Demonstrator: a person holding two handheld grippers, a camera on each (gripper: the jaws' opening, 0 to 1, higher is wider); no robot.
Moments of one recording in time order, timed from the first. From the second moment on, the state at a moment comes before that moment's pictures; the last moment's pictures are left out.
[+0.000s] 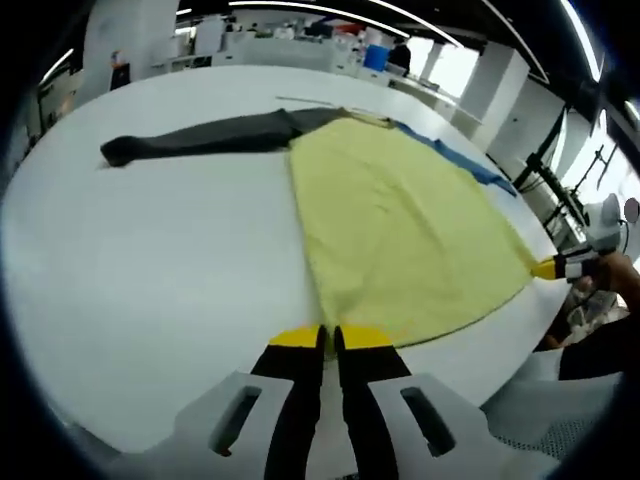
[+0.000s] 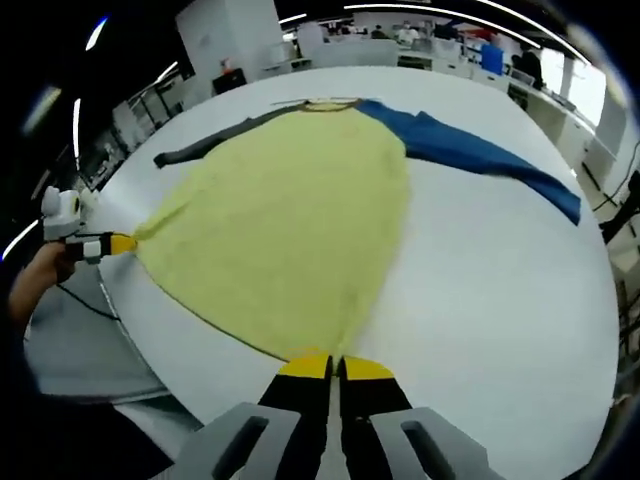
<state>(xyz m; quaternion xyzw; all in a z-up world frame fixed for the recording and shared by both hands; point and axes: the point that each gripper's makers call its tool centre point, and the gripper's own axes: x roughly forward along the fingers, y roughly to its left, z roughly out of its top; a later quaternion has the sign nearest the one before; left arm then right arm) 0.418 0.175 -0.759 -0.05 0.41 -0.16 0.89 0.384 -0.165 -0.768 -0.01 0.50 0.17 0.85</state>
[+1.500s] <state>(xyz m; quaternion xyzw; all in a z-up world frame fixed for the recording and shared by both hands) 0.449 0.156 -0.707 0.01 0.29 -0.24 0.92 0.499 -0.300 -0.709 0.07 0.36 0.09 0.93</state>
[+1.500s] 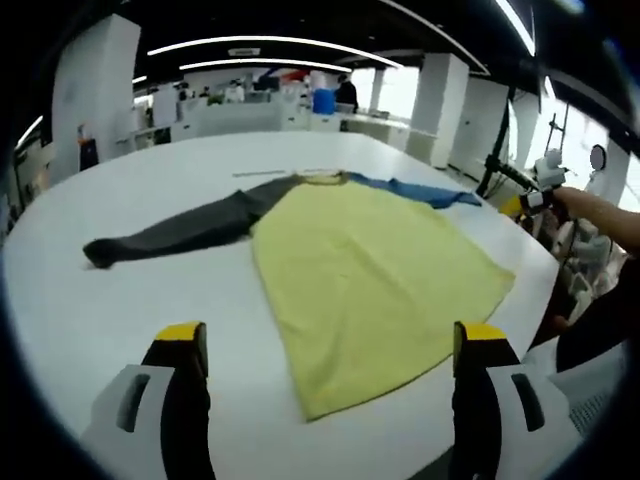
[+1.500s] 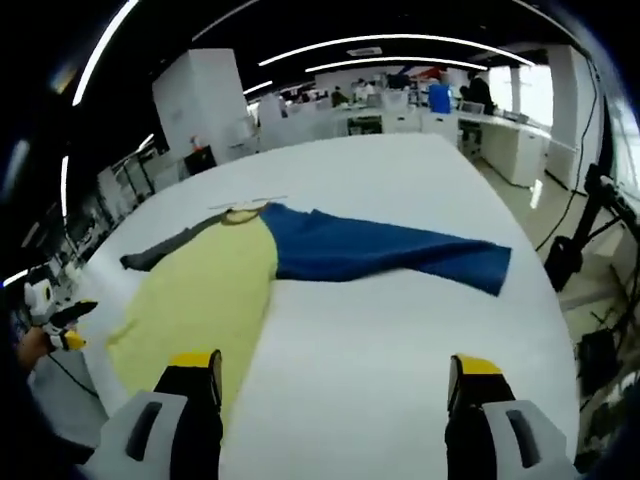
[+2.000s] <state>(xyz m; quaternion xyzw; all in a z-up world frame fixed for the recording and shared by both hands) 0.451 0.156 -0.701 0.00 0.29 -0.24 0.93 0.550 -0.363 -0.708 0.12 0.34 0.04 0.93</state>
